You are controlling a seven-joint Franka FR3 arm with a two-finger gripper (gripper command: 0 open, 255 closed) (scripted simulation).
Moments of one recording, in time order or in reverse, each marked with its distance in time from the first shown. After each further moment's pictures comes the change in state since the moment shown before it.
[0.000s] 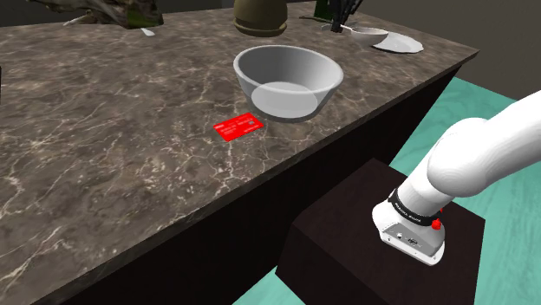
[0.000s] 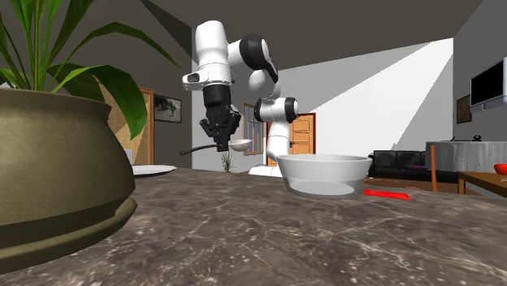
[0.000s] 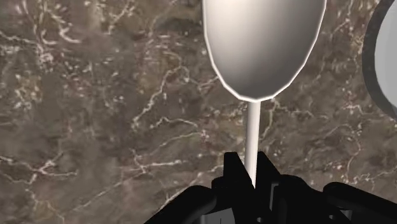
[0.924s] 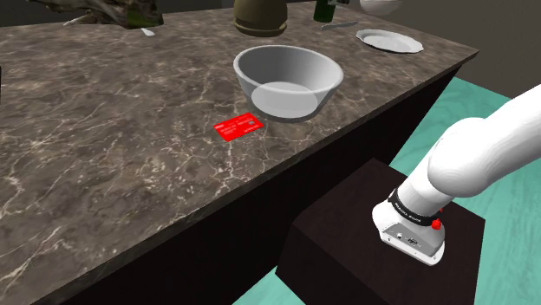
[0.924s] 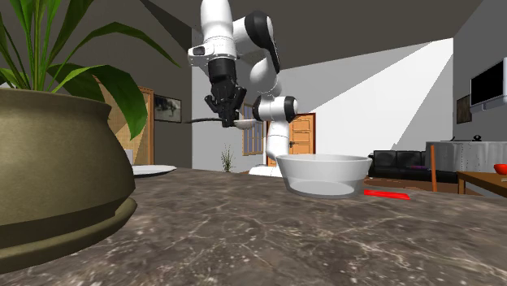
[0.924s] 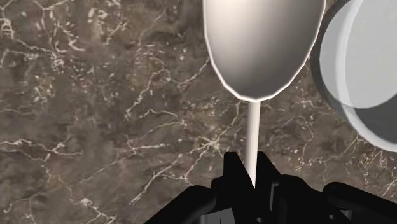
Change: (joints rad) arm 0.012 0.058 0.015 0.235 0.013 -0.174 0.041
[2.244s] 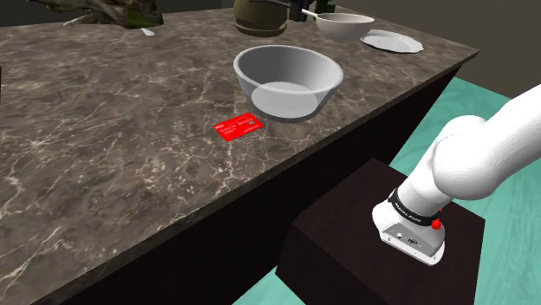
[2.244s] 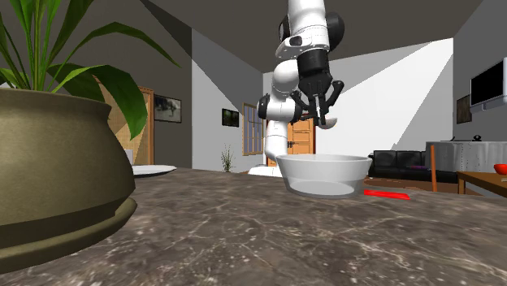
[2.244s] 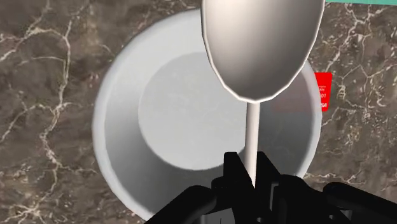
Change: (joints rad) arm 0.135 -0.014 0.335 -0.011 0.112 0.061 0.471
